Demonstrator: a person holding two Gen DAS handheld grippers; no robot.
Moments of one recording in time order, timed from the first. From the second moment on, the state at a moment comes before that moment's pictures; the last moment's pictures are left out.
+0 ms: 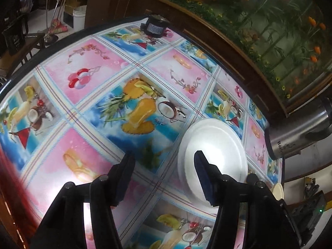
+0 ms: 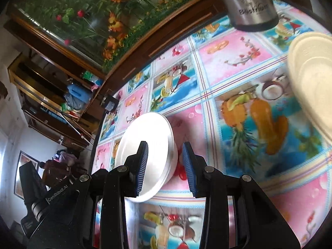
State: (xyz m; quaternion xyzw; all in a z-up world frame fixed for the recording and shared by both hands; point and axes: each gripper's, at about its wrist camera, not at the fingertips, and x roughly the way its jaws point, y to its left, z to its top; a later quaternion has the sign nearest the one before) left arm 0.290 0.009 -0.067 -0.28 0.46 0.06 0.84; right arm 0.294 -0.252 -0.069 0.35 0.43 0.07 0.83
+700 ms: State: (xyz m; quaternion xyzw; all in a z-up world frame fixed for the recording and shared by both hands) left arm 0.303 -0.010 -0.089 -0.24 0.48 0.01 0.84; right arm 0.310 -0.237 -0.092 0.34 0.44 0.08 0.83
